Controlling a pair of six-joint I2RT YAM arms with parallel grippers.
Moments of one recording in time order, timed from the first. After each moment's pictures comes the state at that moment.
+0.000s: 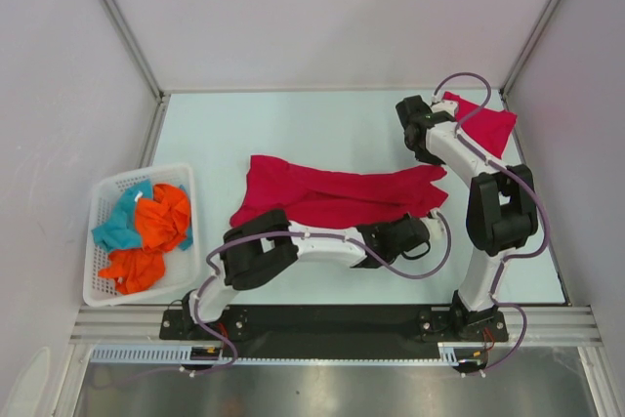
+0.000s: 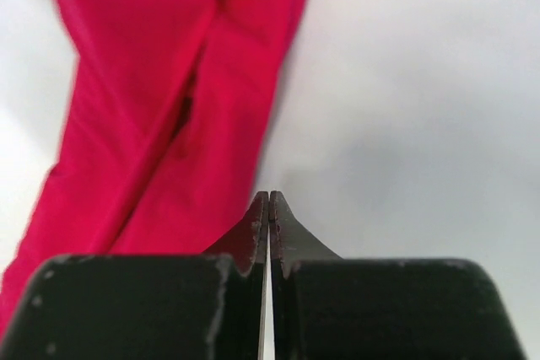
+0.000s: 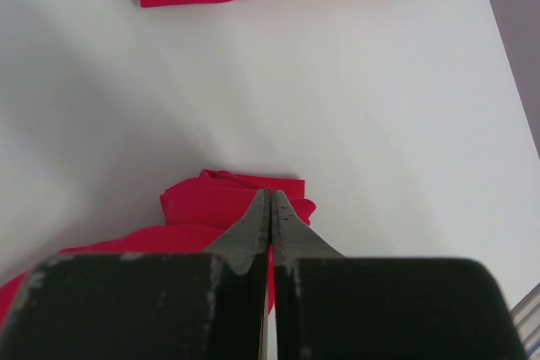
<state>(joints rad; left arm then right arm) -1.28 2.15 1.45 -0.05 -0.48 0.19 0.29 1.85 1.49 -0.84 0.72 0.59</state>
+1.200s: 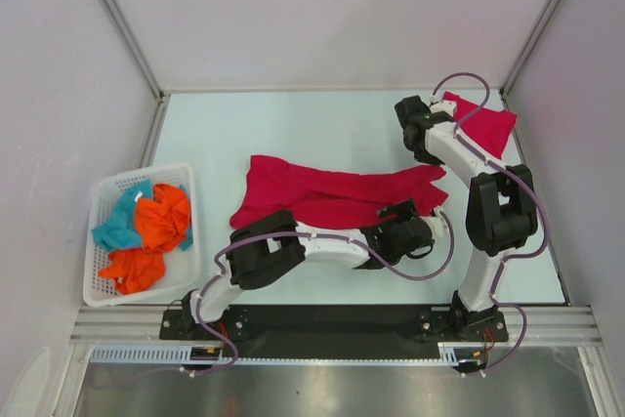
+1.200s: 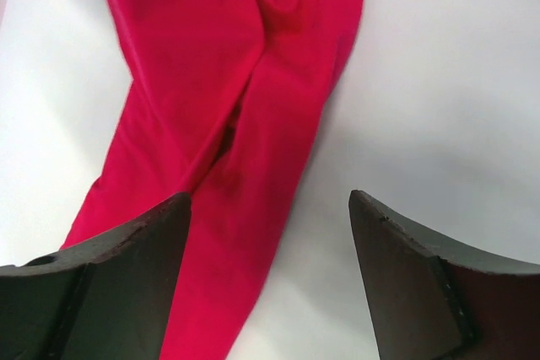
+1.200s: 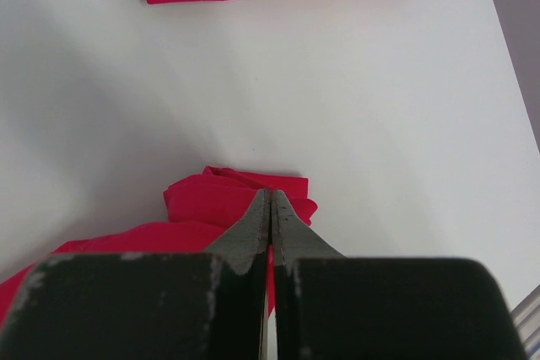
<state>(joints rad) -1.28 2.18 1.46 0.06 -0.59 0.26 0.30 1.85 1.49 -0.84 0.72 0.59</state>
